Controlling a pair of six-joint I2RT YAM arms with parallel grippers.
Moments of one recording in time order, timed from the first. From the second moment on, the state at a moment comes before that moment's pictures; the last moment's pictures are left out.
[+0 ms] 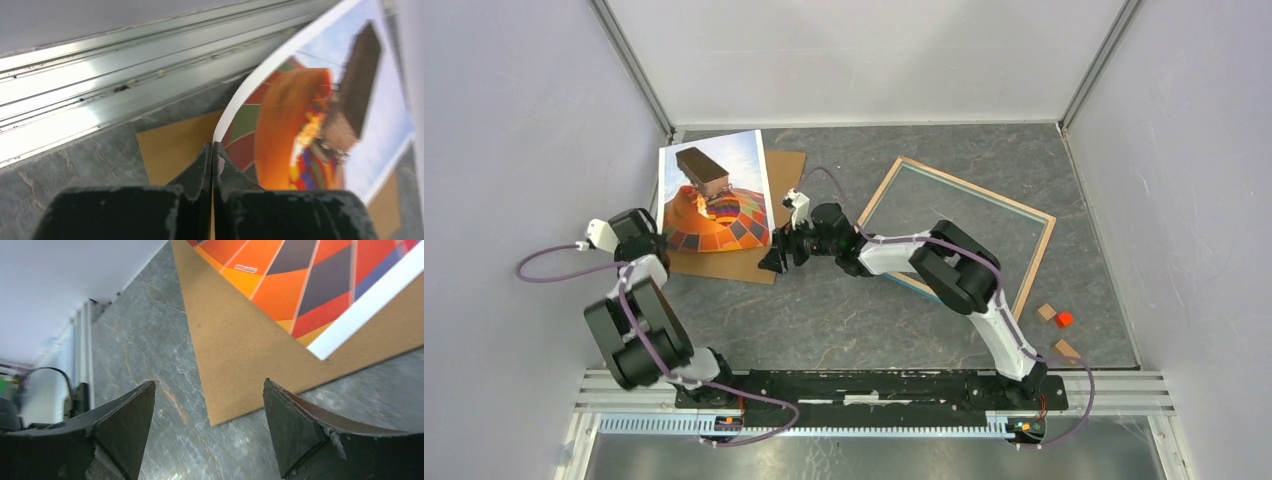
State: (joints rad) left arm 0.55 1.49 0.67 0.14 -0.19 -0.77; right arm 0.91 2.31 1.43 0.62 -0.46 0.53
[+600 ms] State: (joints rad) left arm 0.38 0.86 0.72 -0.37 -0.26 -0.77; right arm 1.16 1.99 1.38 0.31 0.05 -0.33
